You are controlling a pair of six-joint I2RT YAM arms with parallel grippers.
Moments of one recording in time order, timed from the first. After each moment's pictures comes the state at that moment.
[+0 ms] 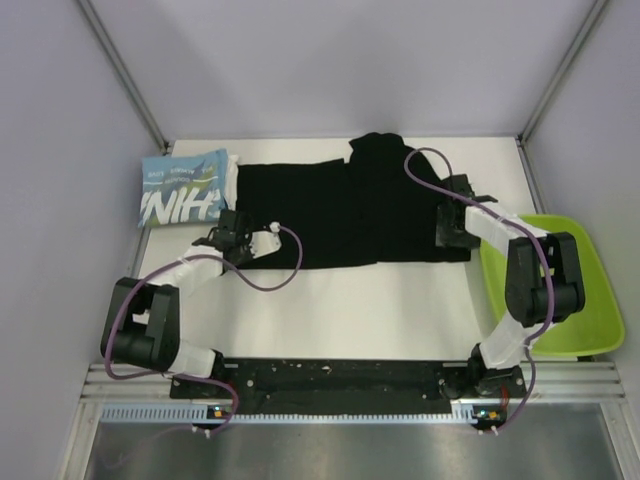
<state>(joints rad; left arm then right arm) -0.21 1.45 0.74 -0.29 -0.22 1.05 0.15 1.66 1.08 -0.58 0.34 0.24</state>
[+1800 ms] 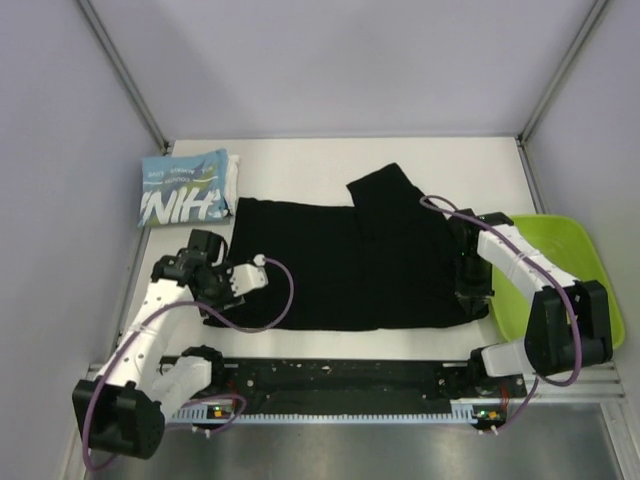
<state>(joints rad) -0.16 0.92 0.71 -1.07 0.01 1.05 0.21 1.37 0.92 -1.24 0.18 0.44</state>
